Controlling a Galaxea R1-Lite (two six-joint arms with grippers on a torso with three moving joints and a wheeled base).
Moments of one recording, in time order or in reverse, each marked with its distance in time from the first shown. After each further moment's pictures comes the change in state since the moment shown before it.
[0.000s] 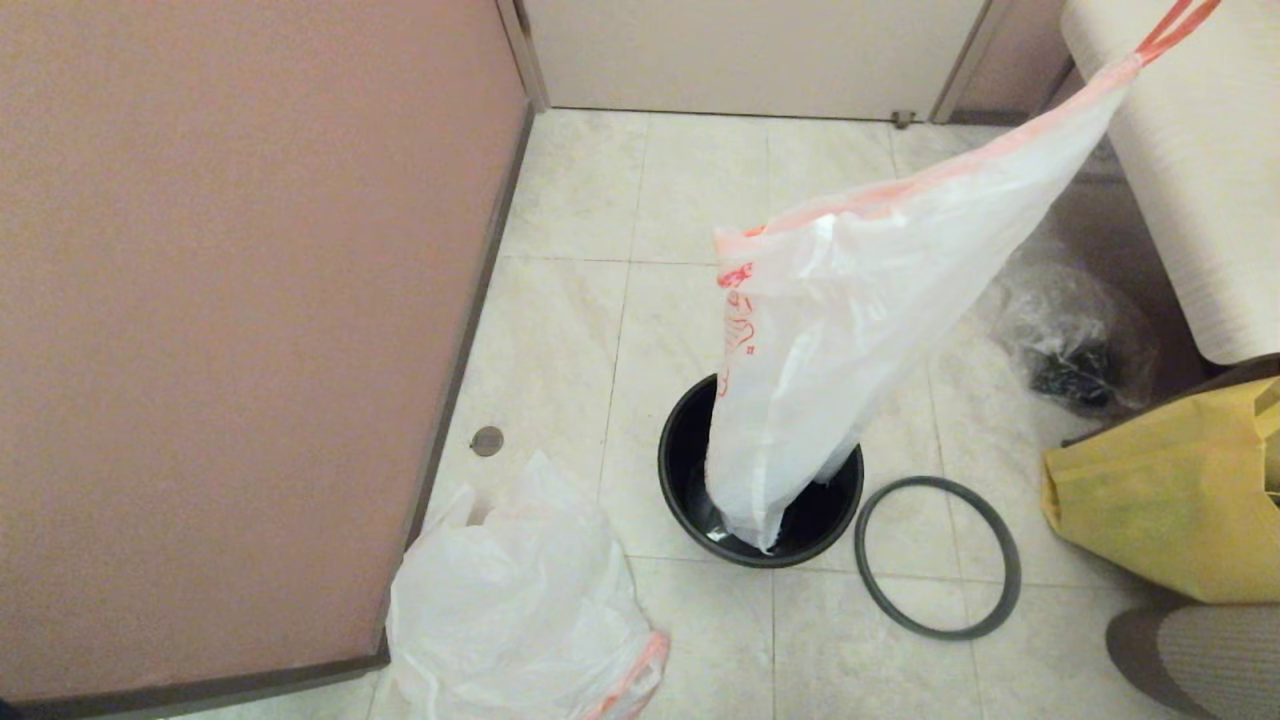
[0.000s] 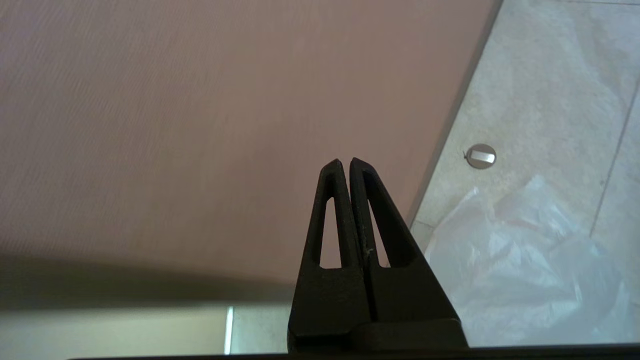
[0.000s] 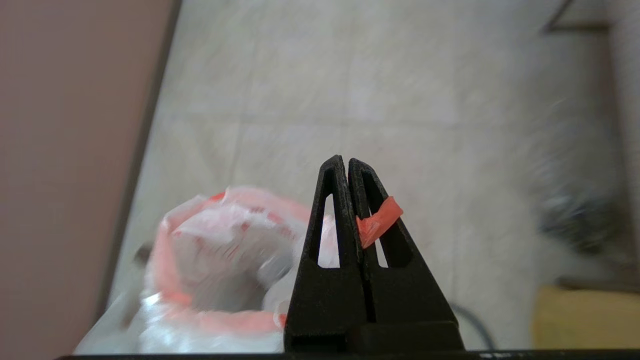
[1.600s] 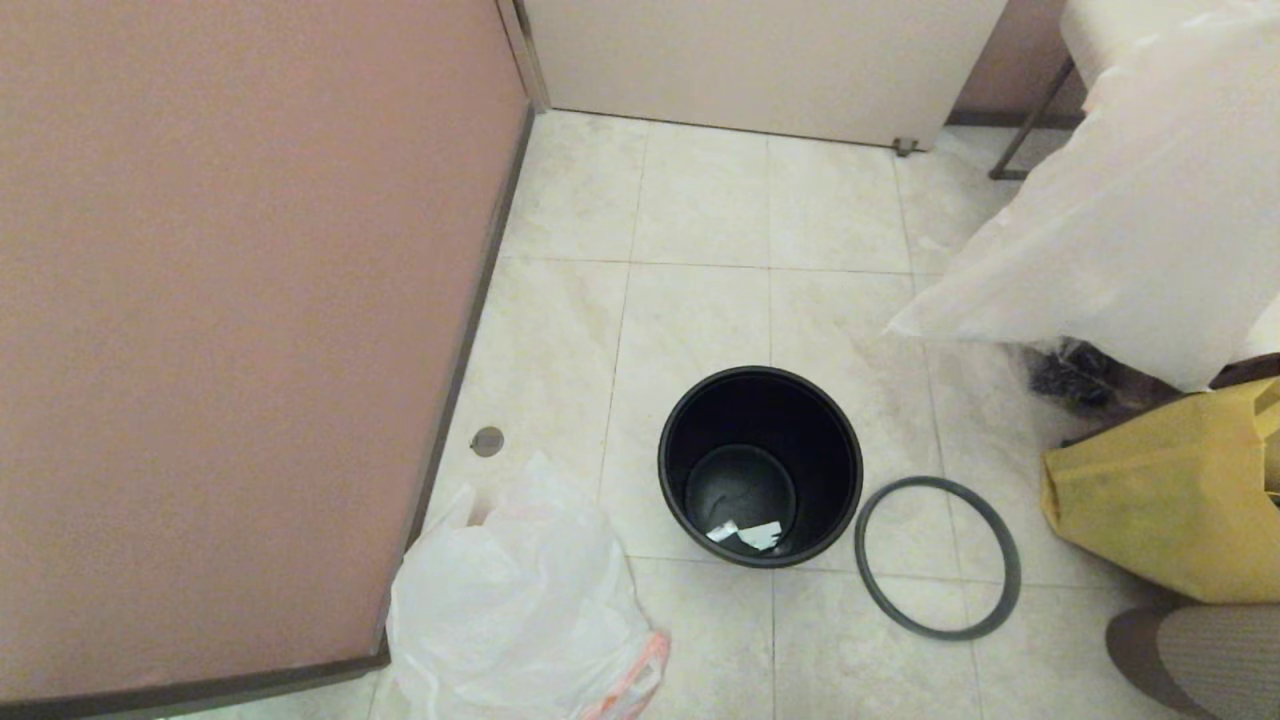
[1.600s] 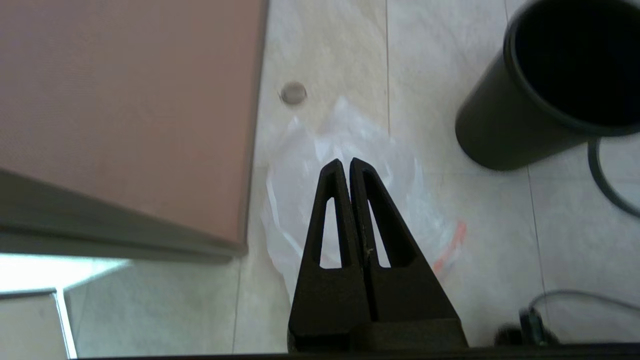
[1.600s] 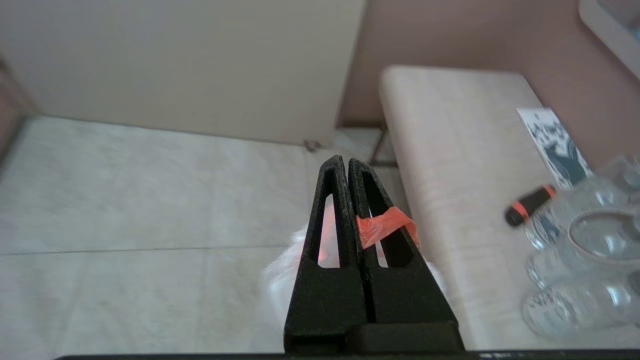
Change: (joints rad) left arm 0.061 -0.567 0.086 0.539 -0.600 -0.084; right arm -0.223 -0.024 0.010 -0.327 -0.085 -0.263
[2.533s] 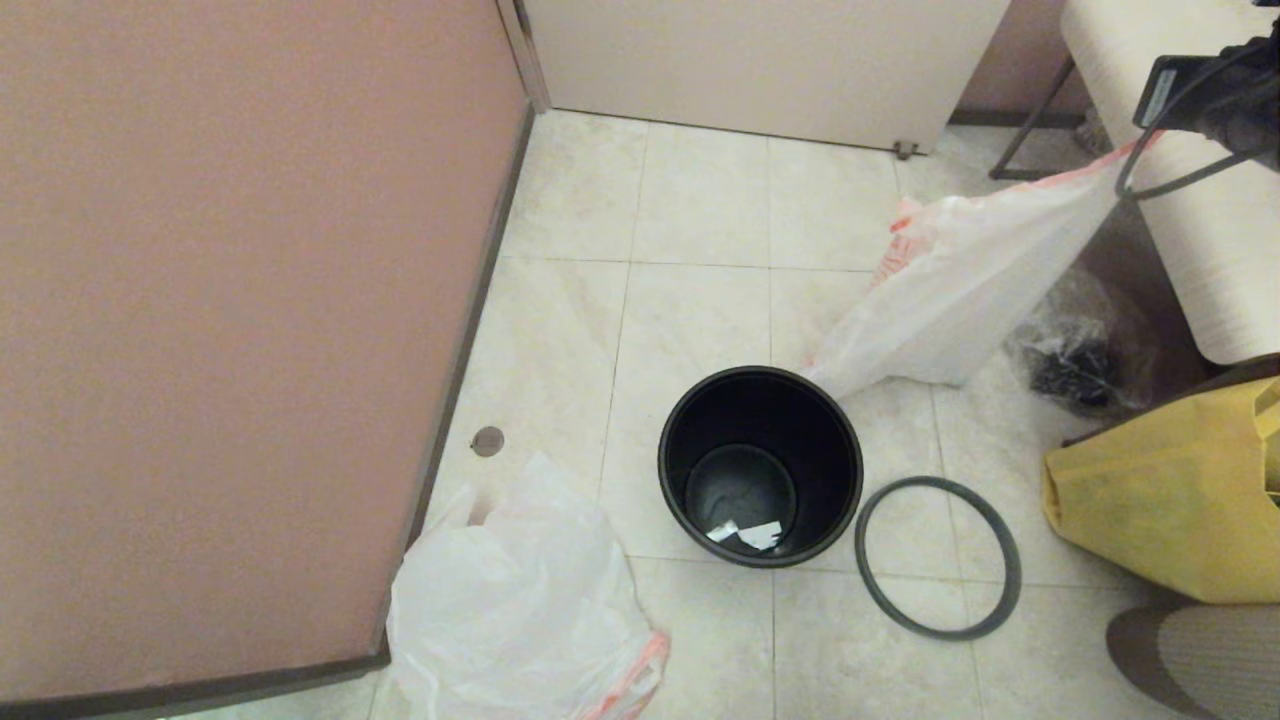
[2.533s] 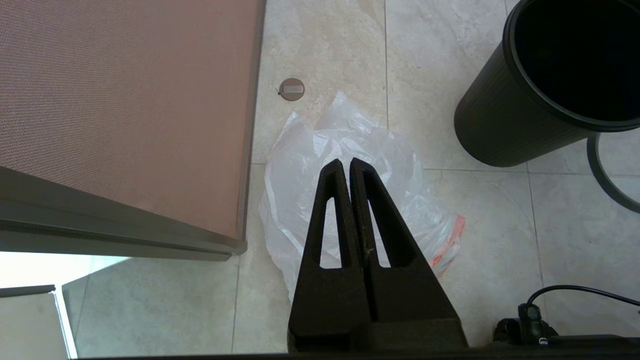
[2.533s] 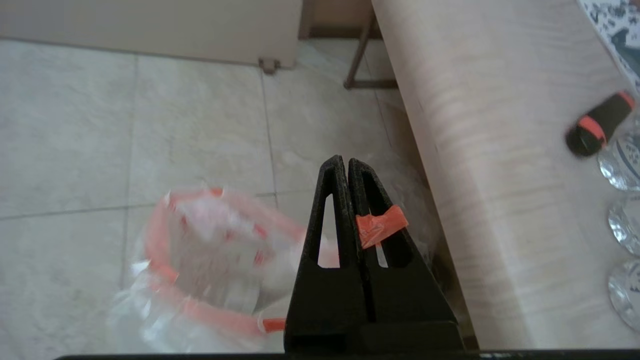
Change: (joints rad) left arm 0.000 -0.001 0.002 0.006 -0.004 0.001; right arm -0.289 0.452 0.002 -0.253 0.162 0.116
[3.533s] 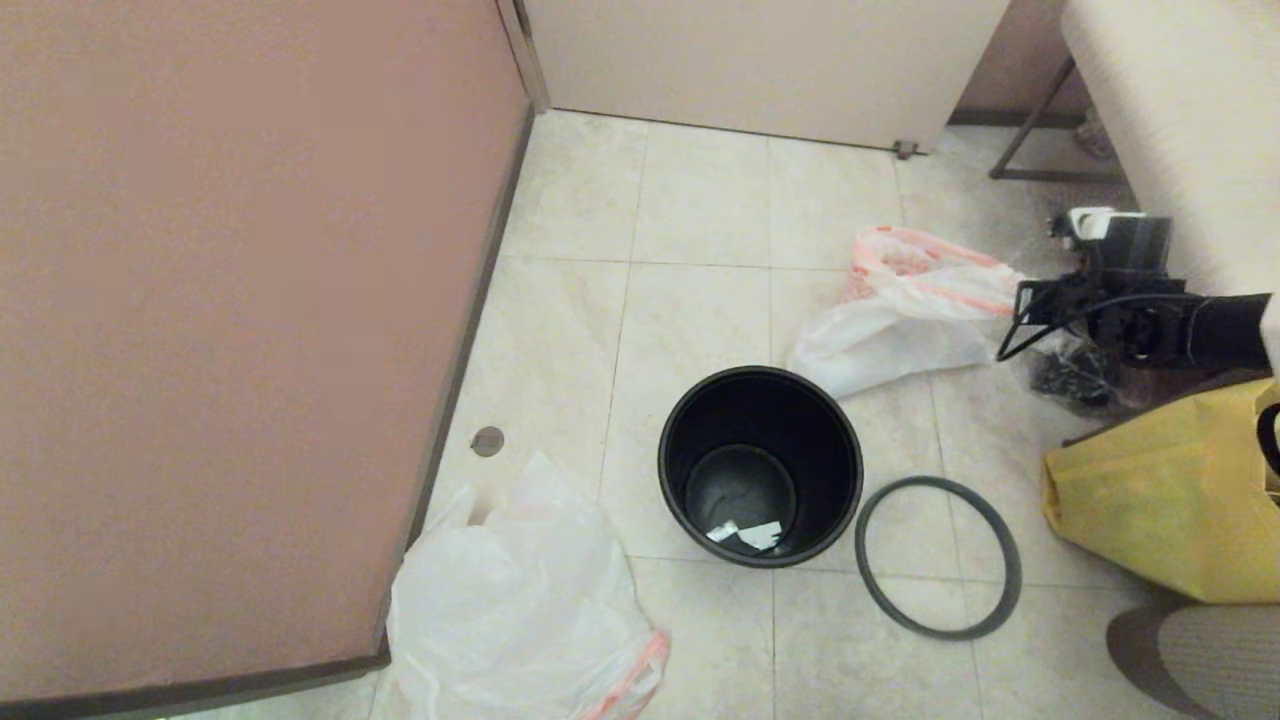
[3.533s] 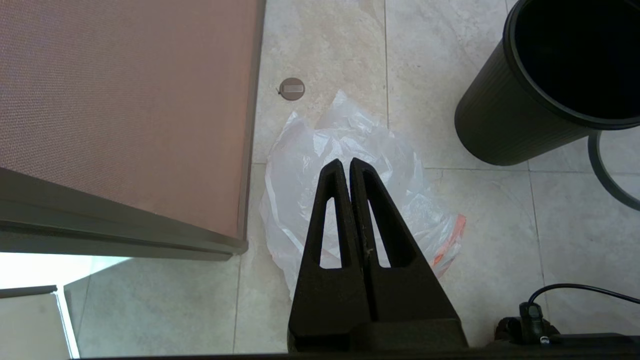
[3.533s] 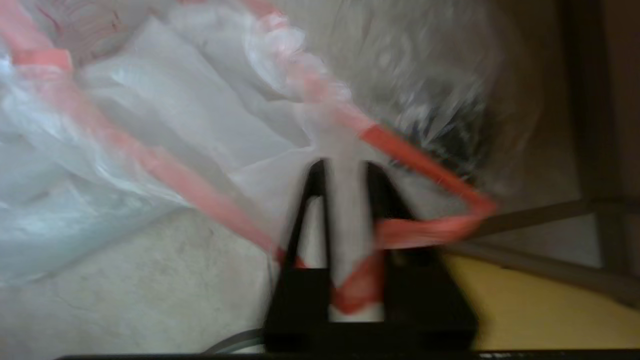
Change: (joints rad) left arm 0.000 0.001 -0.001 0.003 -0.001 0.005; right arm -0.036 0.422 -0.005 -0.035 -0.005 -0.002
